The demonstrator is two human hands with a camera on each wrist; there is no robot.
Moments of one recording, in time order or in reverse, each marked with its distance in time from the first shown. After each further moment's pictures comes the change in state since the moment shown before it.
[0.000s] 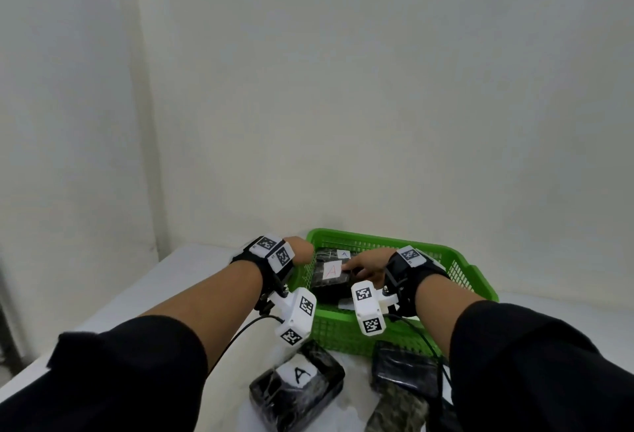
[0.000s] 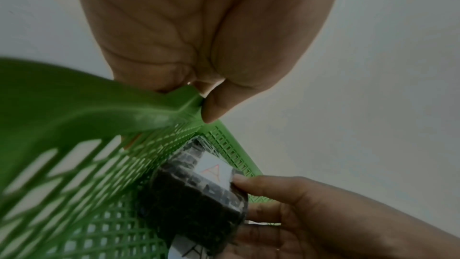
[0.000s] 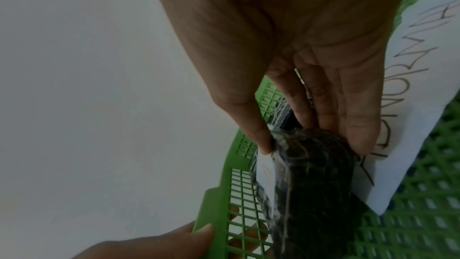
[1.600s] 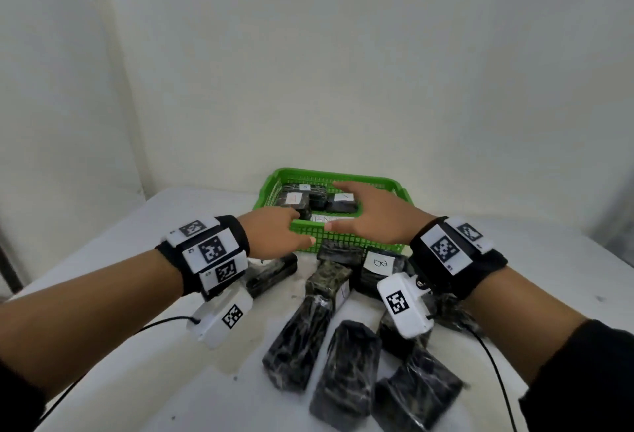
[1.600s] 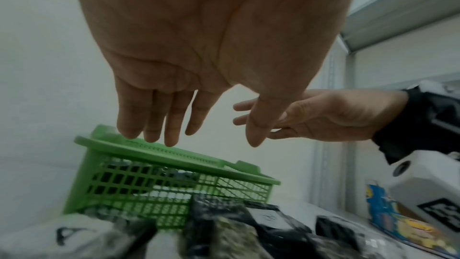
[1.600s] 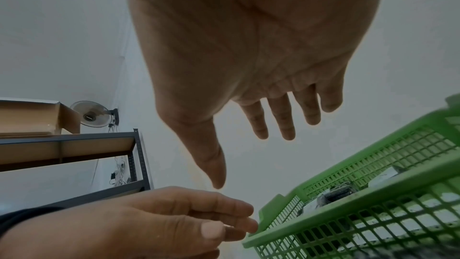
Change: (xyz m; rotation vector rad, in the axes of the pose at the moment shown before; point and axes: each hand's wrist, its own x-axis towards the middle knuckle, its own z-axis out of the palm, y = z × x) left_hand -0.221 0.046 0.032 0.079 0.027 0.236; right_hand -0.247 0.064 -0.028 -0.479 0.177 -0.538
